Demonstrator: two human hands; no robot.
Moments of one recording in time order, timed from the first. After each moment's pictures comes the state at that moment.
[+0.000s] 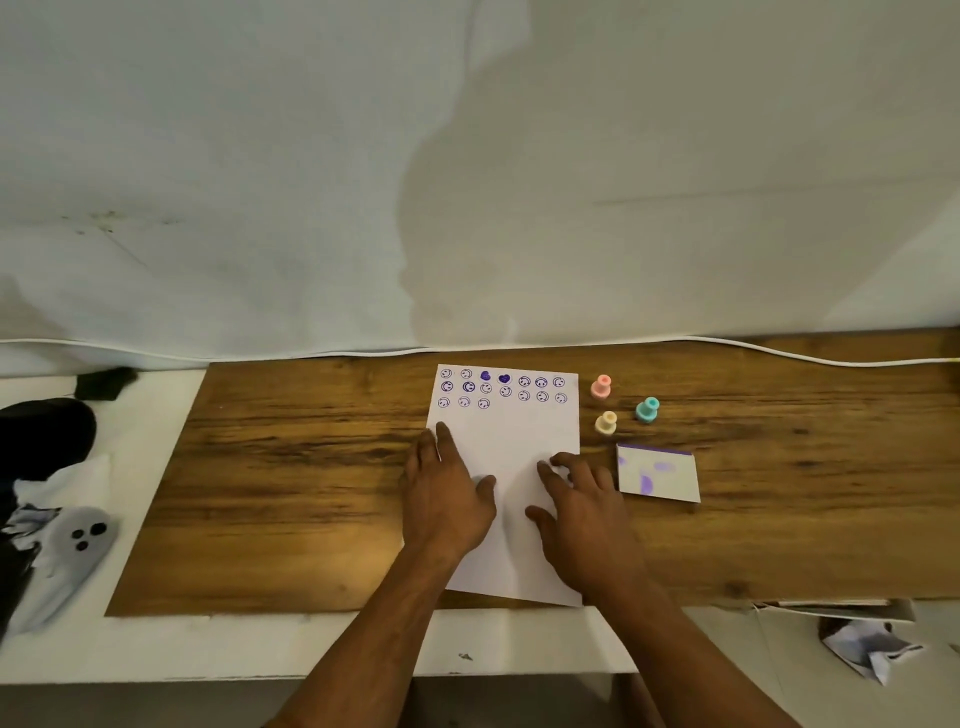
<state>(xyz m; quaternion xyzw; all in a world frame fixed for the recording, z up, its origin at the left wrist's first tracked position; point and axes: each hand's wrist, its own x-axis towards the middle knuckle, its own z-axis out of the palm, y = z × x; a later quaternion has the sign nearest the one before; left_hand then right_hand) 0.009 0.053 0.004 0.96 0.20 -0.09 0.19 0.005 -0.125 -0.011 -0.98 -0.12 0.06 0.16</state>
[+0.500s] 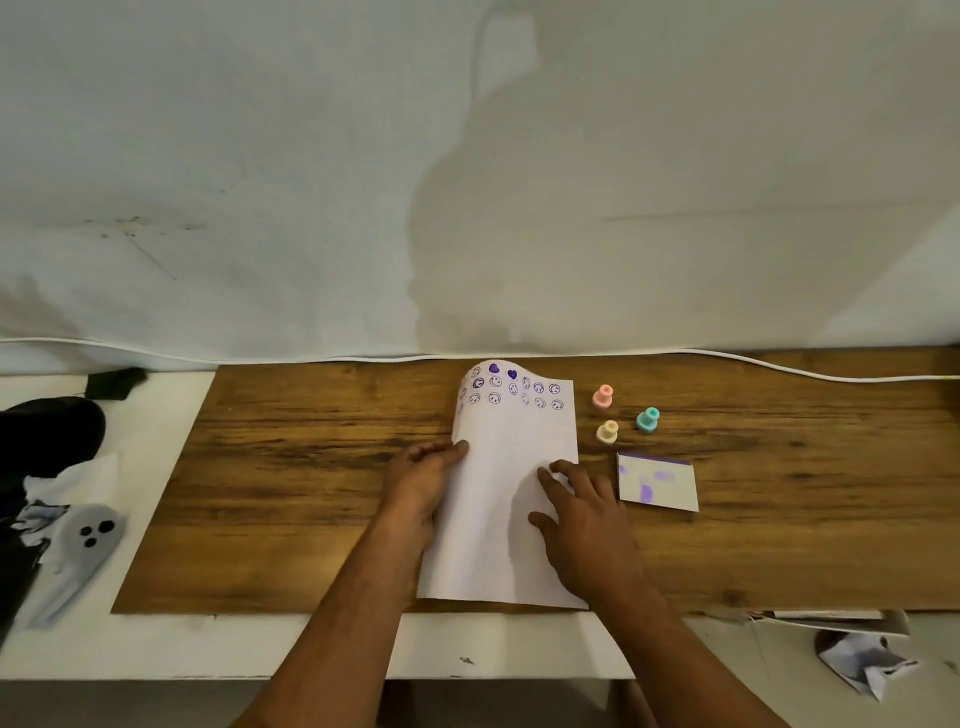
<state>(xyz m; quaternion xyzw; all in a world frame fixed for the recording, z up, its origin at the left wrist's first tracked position) 0.024 0.083 0.024 0.56 0.43 -0.03 0.70 0.004 -0.123 -0.011 -0.98 -0.11 0.08 0.16</state>
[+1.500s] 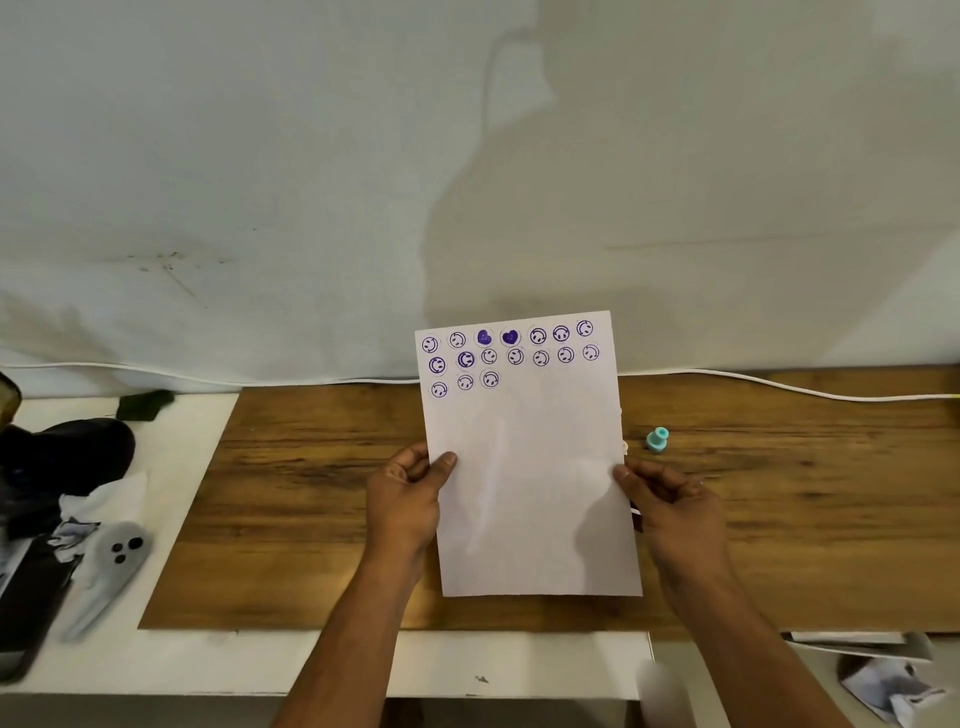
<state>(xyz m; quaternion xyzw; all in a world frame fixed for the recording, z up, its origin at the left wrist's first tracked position) -0.003 0.096 0.061 0.60 0.29 0.09 0.74 0.020 -0.165 0.053 -0.68 0.21 0.06 0.70</state>
